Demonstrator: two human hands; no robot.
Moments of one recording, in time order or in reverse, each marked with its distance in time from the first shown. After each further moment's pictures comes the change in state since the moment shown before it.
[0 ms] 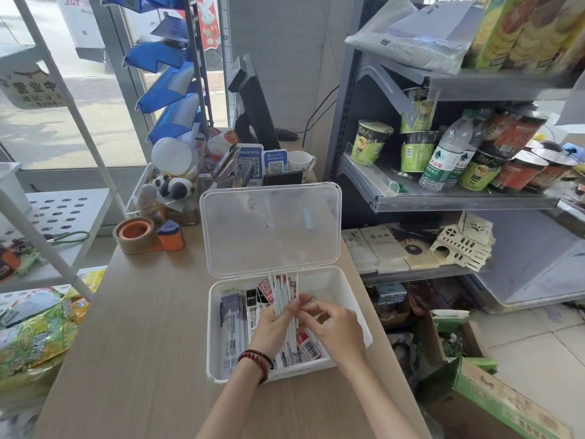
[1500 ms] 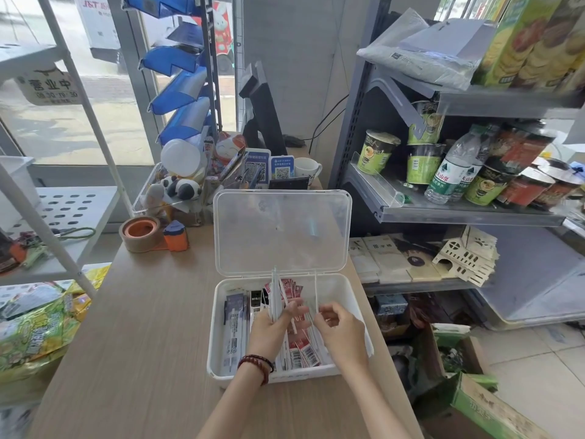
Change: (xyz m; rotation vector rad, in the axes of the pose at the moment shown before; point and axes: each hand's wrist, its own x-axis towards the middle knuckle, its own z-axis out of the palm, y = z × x) left_hand 0.003 -0.002 0.000 -0.182 0.129 -0.058; right_hand 0.011 0.017 0.006 0.043 0.067 0.161
